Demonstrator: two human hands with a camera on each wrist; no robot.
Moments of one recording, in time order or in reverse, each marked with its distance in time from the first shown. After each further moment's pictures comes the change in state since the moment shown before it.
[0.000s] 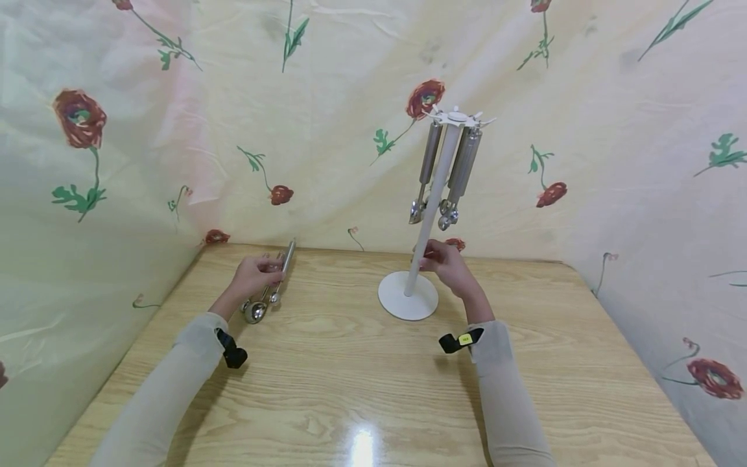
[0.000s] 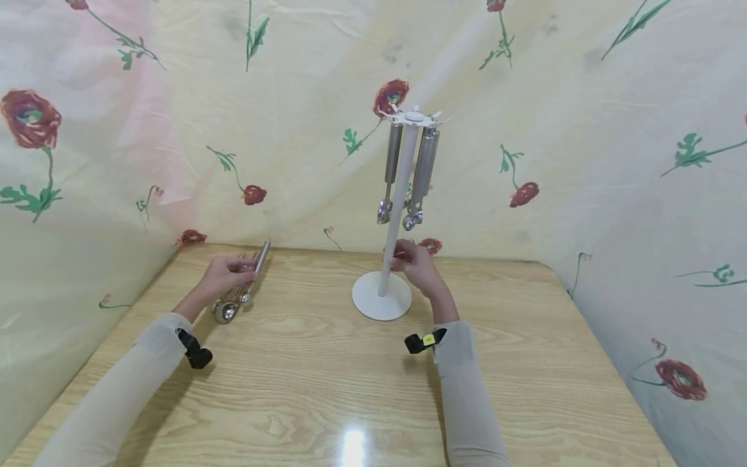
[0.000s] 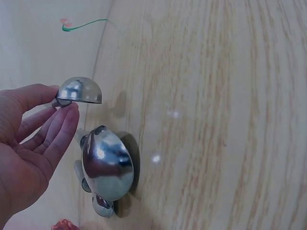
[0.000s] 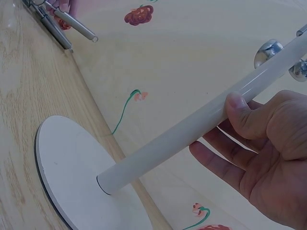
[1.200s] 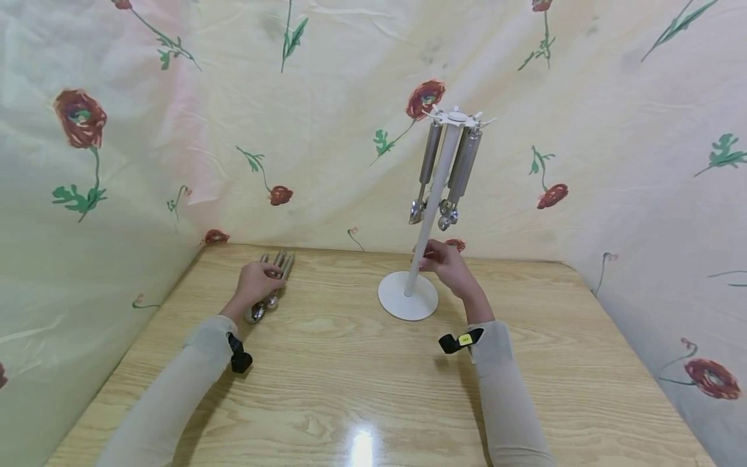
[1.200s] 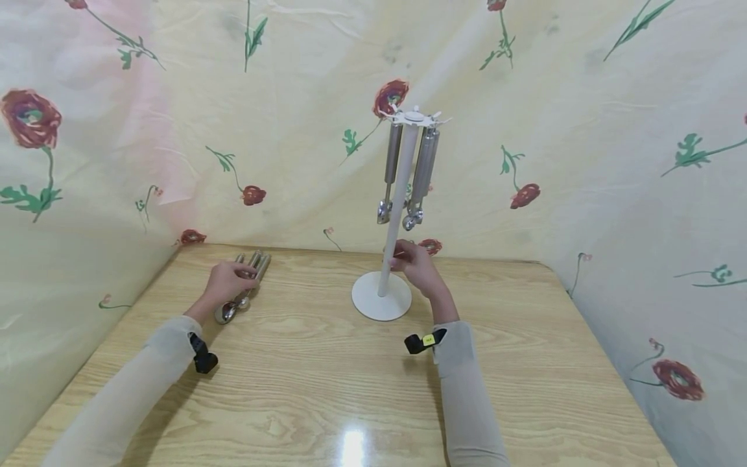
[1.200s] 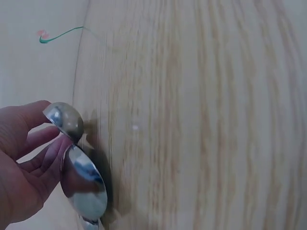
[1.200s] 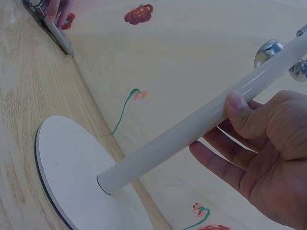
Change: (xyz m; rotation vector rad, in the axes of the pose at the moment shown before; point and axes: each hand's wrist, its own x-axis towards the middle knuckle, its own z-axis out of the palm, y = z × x) left_hand 0.000 -0.004 0.017 0.256 0.133 -0.035; right_hand 0.001 0.001 -0.001 0.000 -0.003 0.000
